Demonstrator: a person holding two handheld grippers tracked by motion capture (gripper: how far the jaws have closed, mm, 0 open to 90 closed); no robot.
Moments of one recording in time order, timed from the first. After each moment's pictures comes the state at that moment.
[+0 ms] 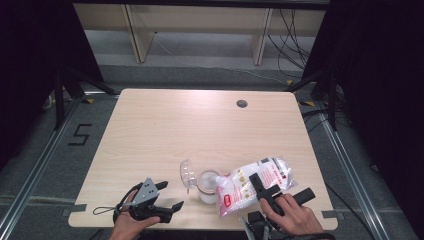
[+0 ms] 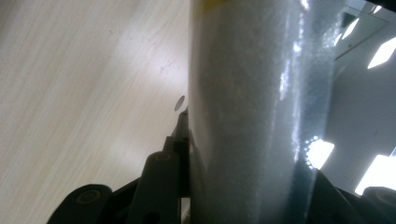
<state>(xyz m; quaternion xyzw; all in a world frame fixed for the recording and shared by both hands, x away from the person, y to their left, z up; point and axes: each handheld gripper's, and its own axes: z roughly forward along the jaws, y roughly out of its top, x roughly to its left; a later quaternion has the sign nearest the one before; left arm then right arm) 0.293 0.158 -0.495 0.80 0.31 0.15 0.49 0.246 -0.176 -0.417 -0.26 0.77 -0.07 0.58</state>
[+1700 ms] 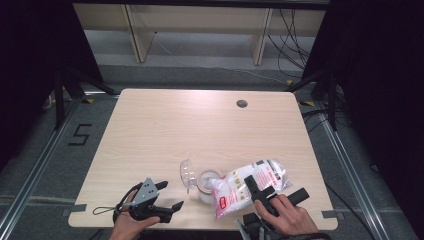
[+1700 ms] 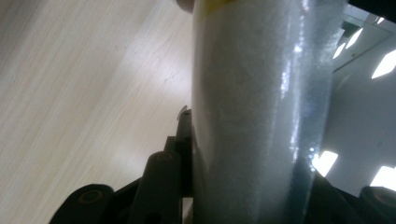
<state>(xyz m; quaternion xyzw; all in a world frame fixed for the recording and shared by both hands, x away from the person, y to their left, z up) 0.292 0.157 -0.495 0.80 0.32 0.15 0.49 0.245 -0.167 -0.419 -0.27 0.77 -0.06 0.57</state>
